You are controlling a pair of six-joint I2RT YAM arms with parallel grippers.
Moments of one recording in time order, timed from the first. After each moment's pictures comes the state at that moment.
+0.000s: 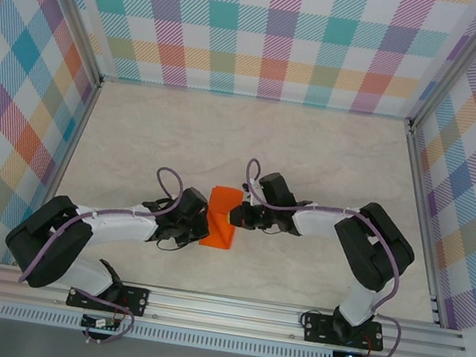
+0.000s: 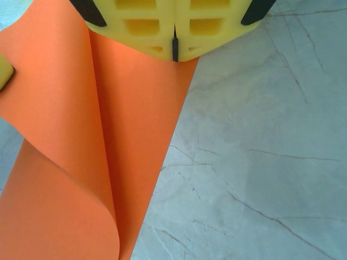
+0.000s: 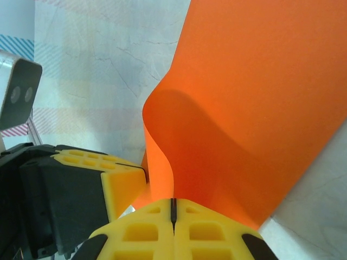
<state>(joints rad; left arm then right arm) -0.72 1.39 0.55 -0.19 0.07 -1.12 0.70 1.78 0.82 0.11 -0.63 0.64</state>
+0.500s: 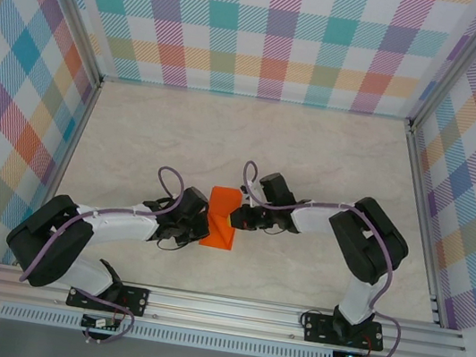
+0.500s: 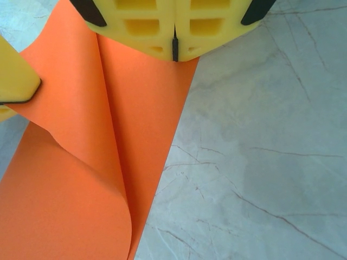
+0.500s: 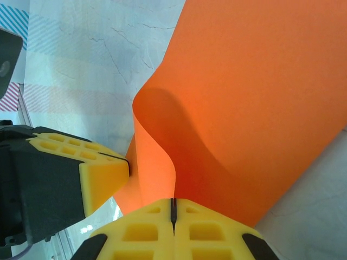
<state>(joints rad) -0.72 1.40 0.56 -0.20 0.07 -1.10 0.68 1.83 0.85 0.09 -0.68 0.50</state>
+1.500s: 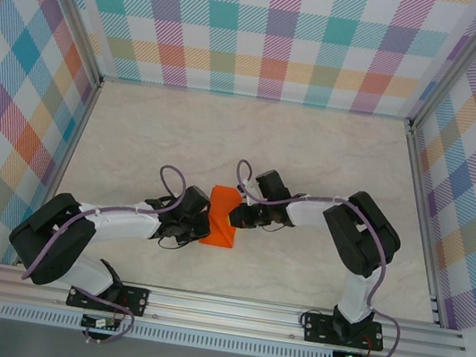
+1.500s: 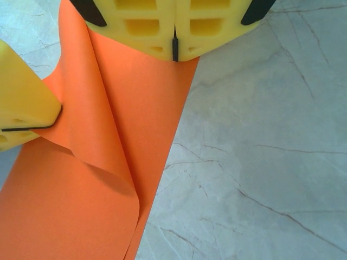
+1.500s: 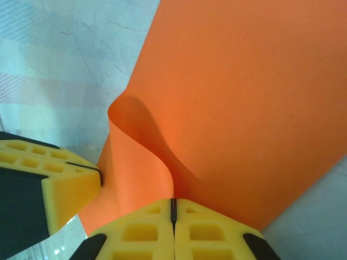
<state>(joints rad) -0.72 1.42 0.58 -0.23 0.07 -1.10 0.68 1.90 0.93 -0.01 -0.64 0.41</state>
